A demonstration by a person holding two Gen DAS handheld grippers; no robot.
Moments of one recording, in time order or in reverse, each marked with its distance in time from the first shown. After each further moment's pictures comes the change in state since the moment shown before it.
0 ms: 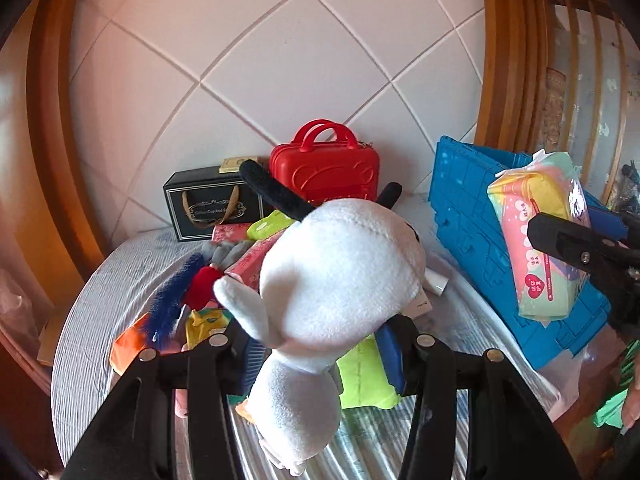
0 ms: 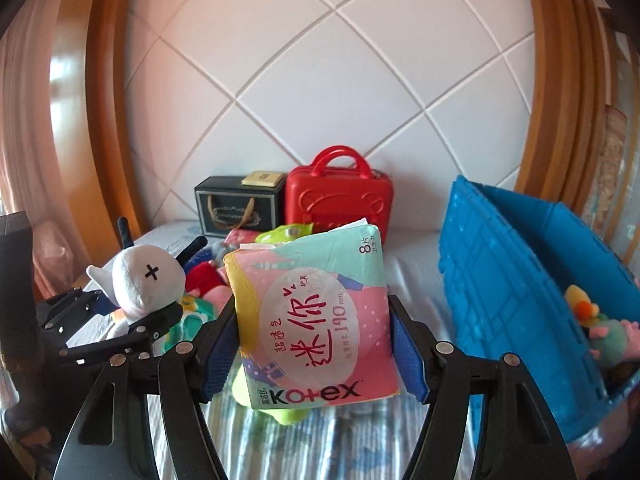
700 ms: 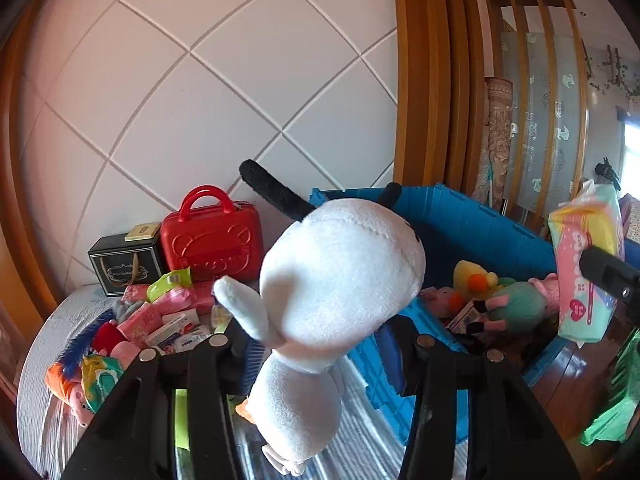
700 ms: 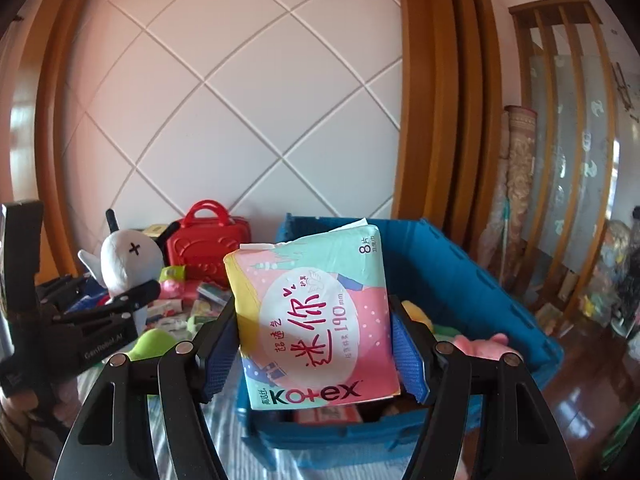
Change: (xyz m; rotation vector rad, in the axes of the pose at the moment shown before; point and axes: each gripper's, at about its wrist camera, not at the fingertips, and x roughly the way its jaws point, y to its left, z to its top) left arm -0.016 -0.286 0.065 0.059 -0.132 -0.089; right arm -0.133 -0.286 -0.031 0.084 -0.157 -0.181
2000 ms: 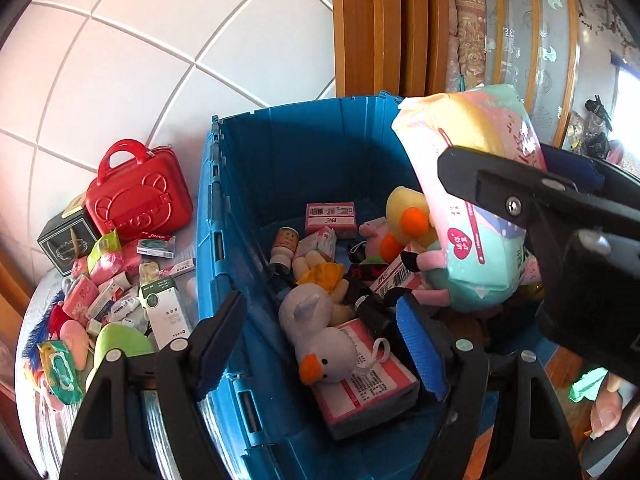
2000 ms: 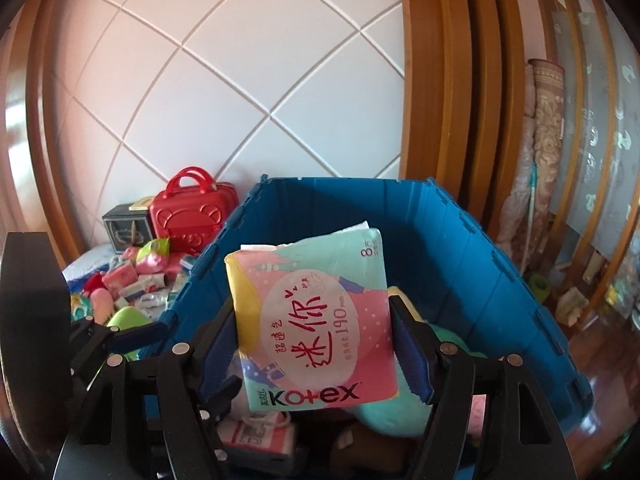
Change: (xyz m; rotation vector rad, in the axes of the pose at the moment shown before) left arm 0.100 -0.130 -0.016 0.091 0.299 -0.034; right arm 0.109 -0.101 -0.005 -0.005 0.135 0.127
